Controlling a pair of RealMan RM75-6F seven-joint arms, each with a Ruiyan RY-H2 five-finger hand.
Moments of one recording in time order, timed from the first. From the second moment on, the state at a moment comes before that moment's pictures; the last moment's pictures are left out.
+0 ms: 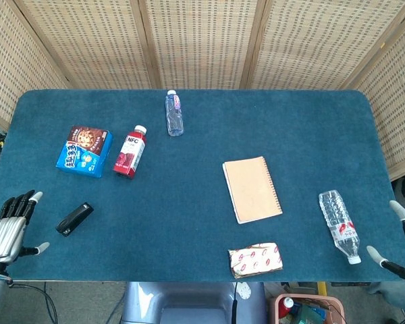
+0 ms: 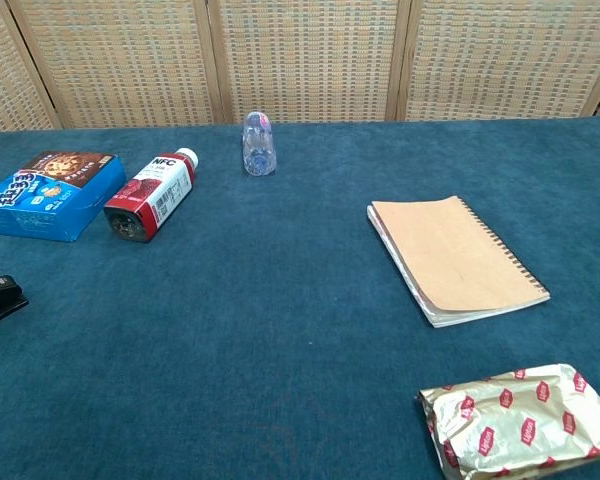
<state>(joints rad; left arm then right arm) -0.15 -1.08 -0.04 -1.81 1.25 1.28 0.23 -0.06 -1.07 0.09 -1.67 -1.60 1.73 0.09</state>
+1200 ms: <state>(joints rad) -0.40 -1.46 -0.18 -1.50 0.72 1.05 0.30 -0.03 -1.10 0.10 -1.66 -1.55 1.66 0.03</state>
